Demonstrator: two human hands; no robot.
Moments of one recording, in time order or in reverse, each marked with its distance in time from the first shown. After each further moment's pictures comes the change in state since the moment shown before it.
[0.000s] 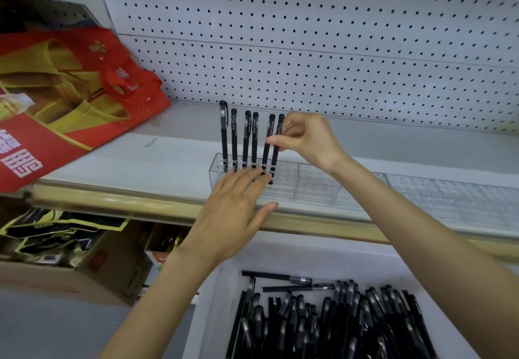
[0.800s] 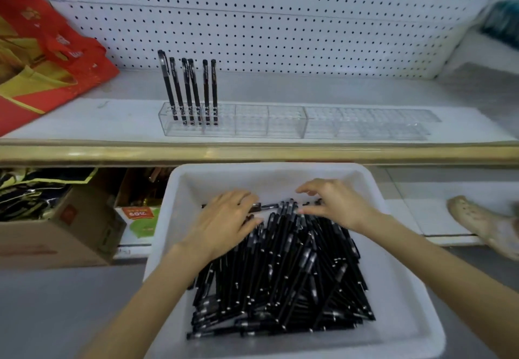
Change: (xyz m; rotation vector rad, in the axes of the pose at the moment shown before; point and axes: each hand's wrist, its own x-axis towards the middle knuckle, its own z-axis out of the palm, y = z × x) left_hand -0.094 0.095 0.049 -0.011 -0.319 0.144; right_hand -0.266 0.044 -0.063 -0.653 -0.355 0.252
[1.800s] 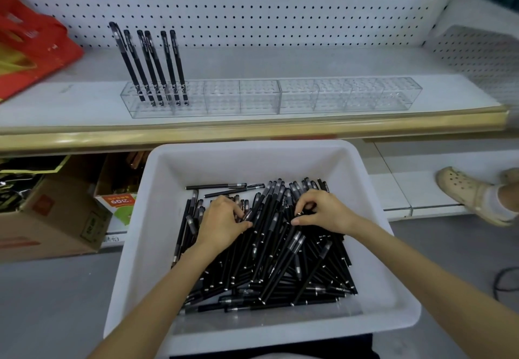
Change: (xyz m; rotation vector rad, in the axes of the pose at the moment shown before) left_hand 0.015 0.036 0.071 -0.419 -0.022 -0.435; right_hand -0.032 0.058 0.068 0.457 -0.094 0.128
